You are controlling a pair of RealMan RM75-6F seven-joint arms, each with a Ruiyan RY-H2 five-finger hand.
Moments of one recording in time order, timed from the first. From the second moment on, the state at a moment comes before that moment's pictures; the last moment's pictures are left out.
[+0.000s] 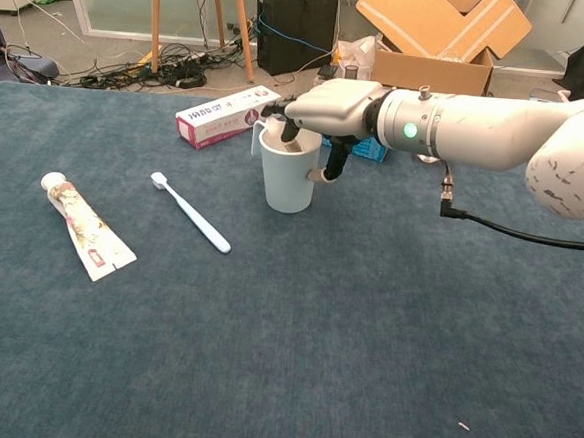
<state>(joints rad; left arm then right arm) -0.08 -1.06 -0.13 -1.58 1.32 1.47 -0.03 1.17 -1.75 0.12 -0.81 -1.48 0.63 -0.02</state>
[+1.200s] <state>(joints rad) -0.06 -1.05 -0.14 -1.59 1.29 1.48 -0.01 1.21 -1.78 0.09 -0.79 -1.54 0.68 0.09</state>
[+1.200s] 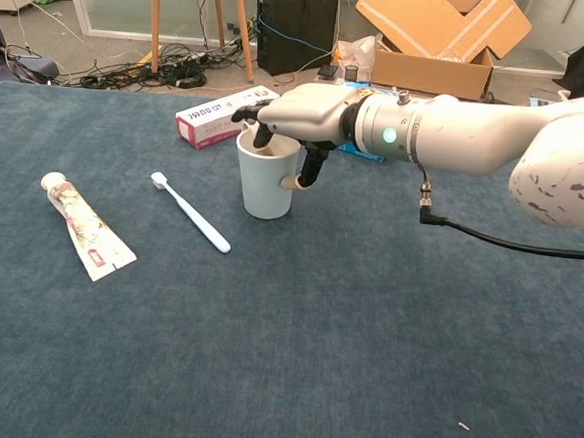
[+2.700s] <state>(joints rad) -0.09 -1.03 -0.10 -1.63 1.42 1.44 -0.06 0.96 -1.26 0.11 -1.48 -1.50 1.00 -0.23</state>
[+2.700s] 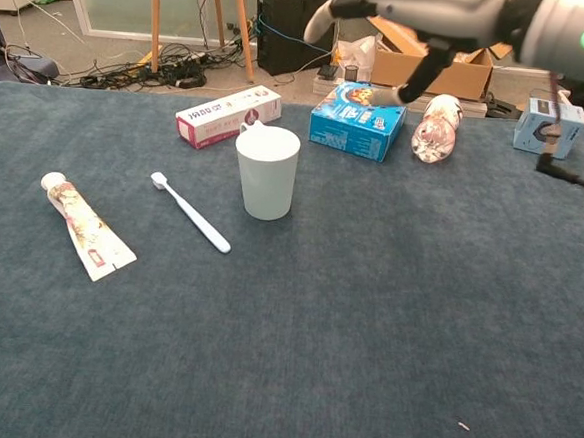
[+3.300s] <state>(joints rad) -0.32 -1.00 -0.10 -1.51 1.61 1.24 -0.17 0.61 -1.00 0.01 -1.69 -1.66 1.37 -0.21</state>
